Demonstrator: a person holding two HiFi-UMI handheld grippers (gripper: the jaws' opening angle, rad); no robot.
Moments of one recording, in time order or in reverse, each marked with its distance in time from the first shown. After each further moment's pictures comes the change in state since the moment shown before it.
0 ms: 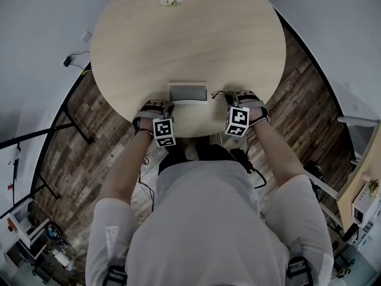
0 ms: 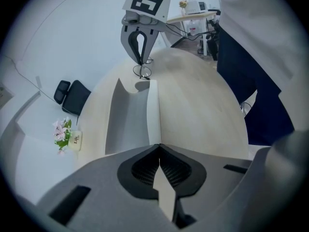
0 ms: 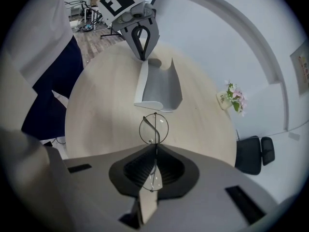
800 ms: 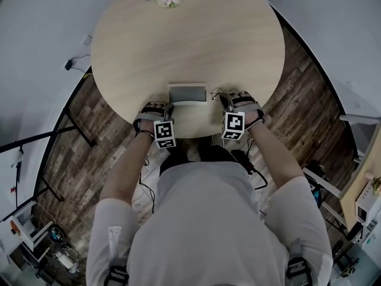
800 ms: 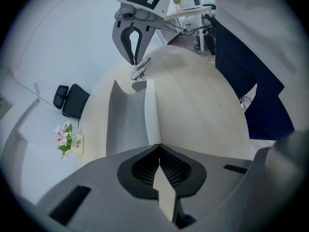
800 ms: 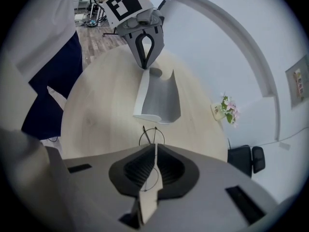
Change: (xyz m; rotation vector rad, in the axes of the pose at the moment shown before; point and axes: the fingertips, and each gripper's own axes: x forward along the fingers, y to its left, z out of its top) left arm -0.001 -0.001 -0.001 0.053 0.022 0.019; right arm -0.009 -0.003 0.024 -0.058 -0.046 -0.095
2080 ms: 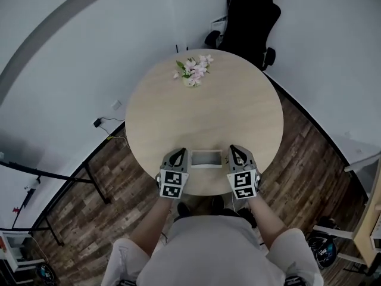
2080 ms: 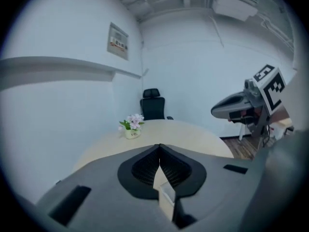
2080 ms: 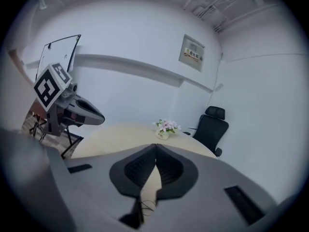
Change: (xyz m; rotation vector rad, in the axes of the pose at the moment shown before) left arm -0.185 0.151 -0.015 -1.146 -0.527 0.395; right arm -0.171 -0.142 0.072 0.992 -0.440 -0.441
